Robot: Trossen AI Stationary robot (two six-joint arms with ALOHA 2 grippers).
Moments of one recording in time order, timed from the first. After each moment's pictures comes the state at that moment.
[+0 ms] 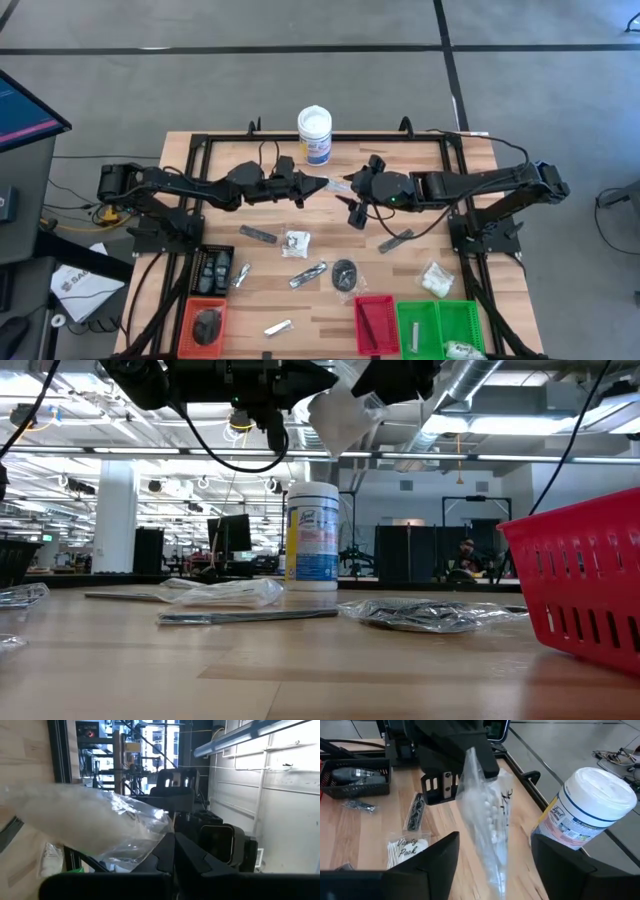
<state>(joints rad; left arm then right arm) 0.11 1.44 0.74 0.84 -0.03 -1.58 0.10 1.38 1.18 -0.35 0.47 0.10</state>
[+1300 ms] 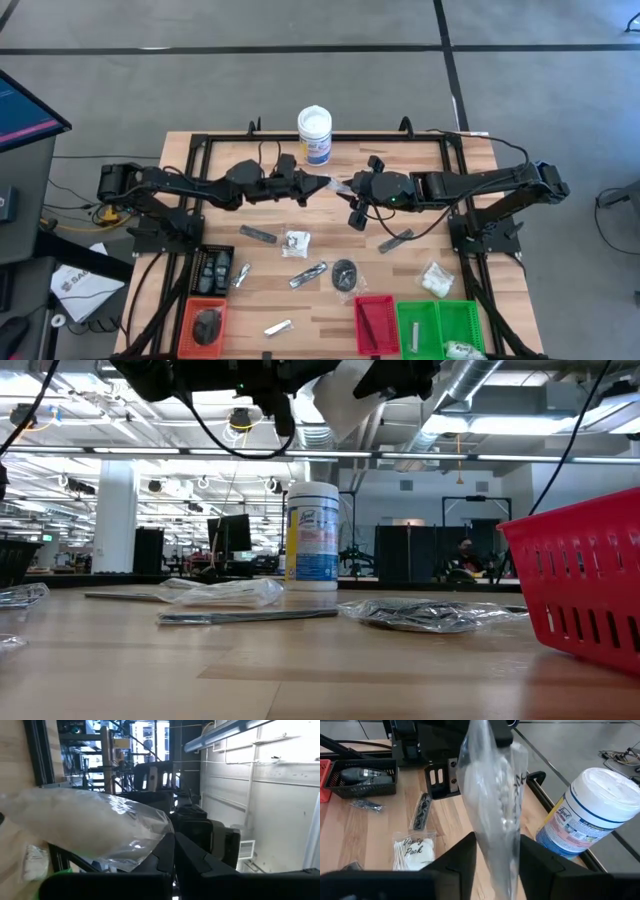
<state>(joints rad) 0.10 1.44 0.79 0.84 -0.02 -1.55 0.10 1.38 1.18 -0.35 0.44 0.10</state>
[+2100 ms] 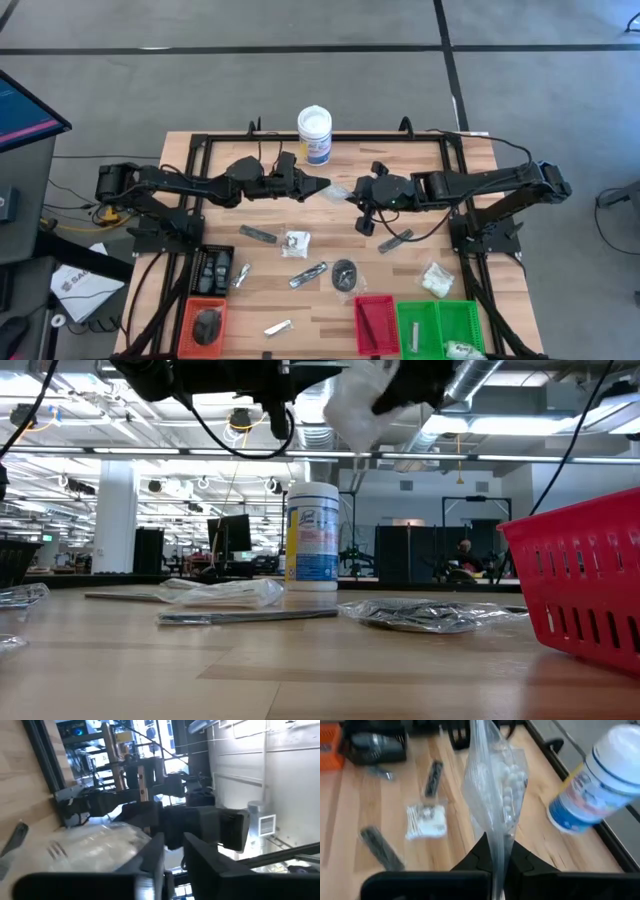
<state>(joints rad) 0.13 1.42 0.79 0.78 0.08 -1.38 0.10 1.35 1.18 -0.52 0.36 0.16</state>
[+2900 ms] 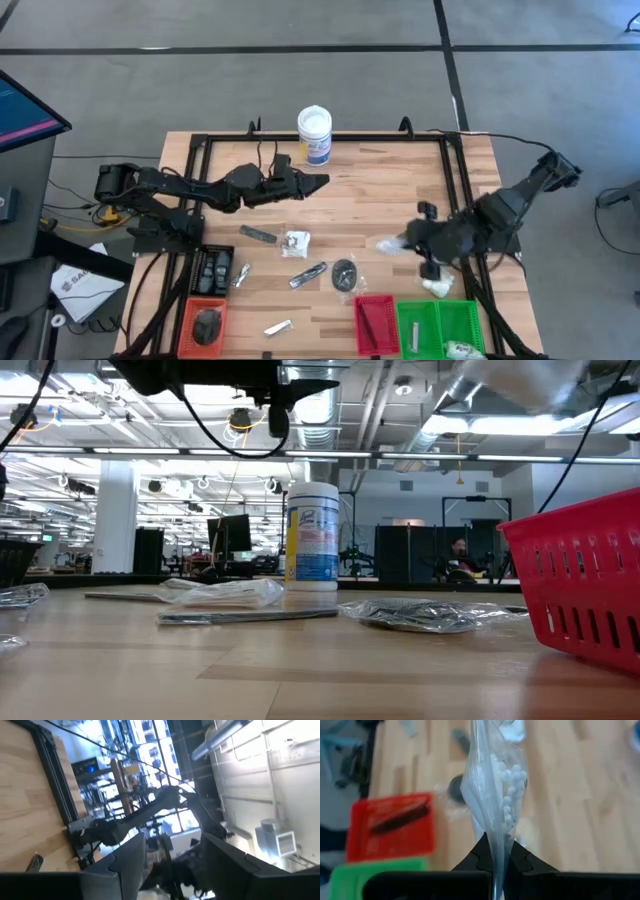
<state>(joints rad) 0.05 1.42 0.79 0.79 -0.18 -1.28 0.61 1.14 1.18 -1.05 0.36 0.58</state>
